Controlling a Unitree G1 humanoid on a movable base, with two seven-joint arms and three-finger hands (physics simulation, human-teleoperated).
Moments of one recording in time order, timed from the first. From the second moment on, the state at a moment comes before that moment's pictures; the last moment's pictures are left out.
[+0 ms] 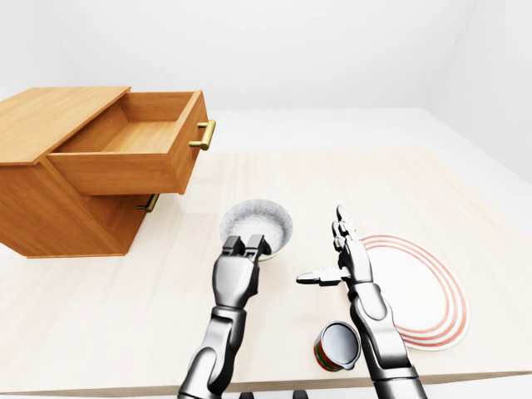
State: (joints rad) left arm 0.04 0.02 -0.30 0.12 1.20 -0.09 0.52; right arm 0.00 0.00 0.01 -0.01 -0.04 0.03 0.00
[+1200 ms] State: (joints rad) left arm 0.02 -0.02 -0.26 -0.56 0.92 -0.09 0.10; right arm 0.01 0.00 0.02 -0.01 -0.04 0.02 0.00
